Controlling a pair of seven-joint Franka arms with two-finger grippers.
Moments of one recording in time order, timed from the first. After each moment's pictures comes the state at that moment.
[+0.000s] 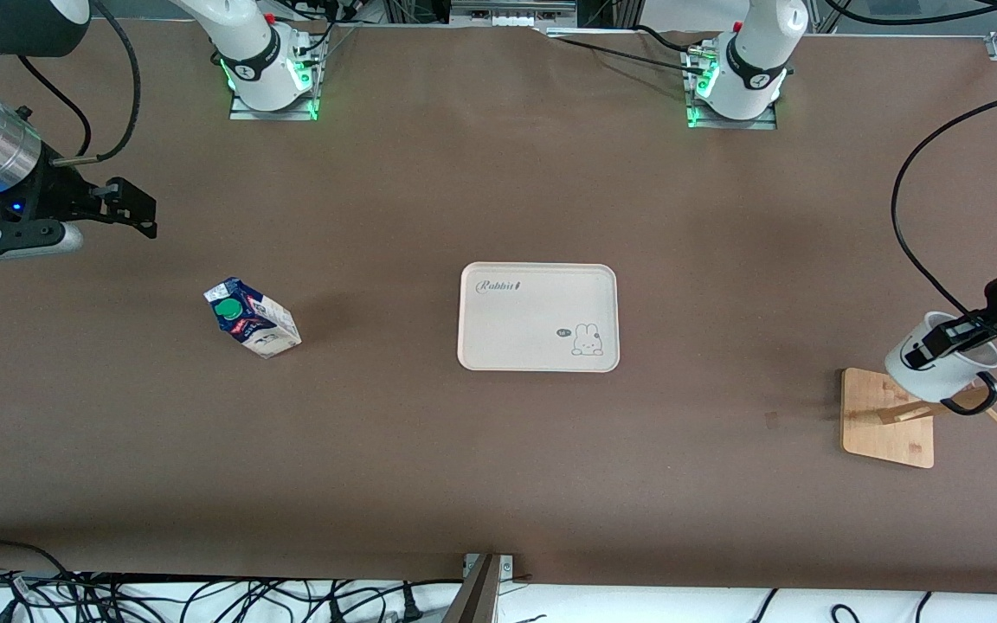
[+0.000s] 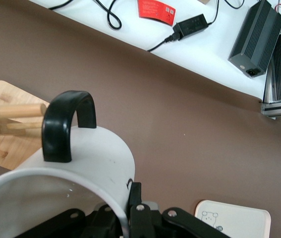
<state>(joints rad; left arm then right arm) -0.03 0.26 0.22 -1.64 -0.46 2.09 0.06 0.22 0.04 -0.12 -1.64 -0.02 1.68 -0.04</state>
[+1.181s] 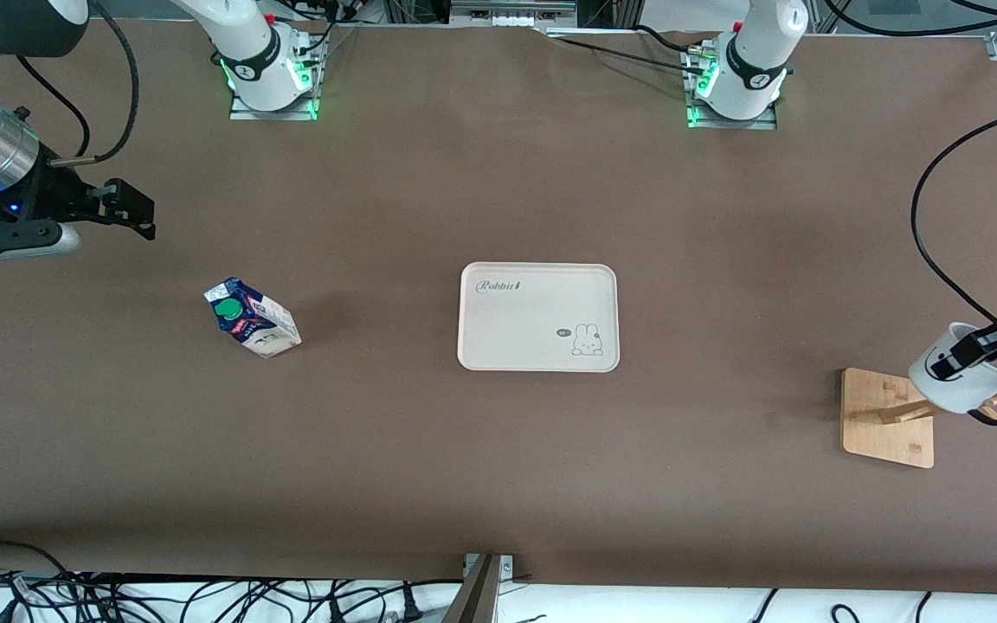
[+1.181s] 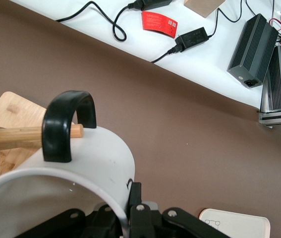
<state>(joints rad) -0.03 0.29 0.28 -1.62 -0.54 2.08 0.15 0.22 0.04 -0.12 -1.64 -0.02 1.69 -0.04</state>
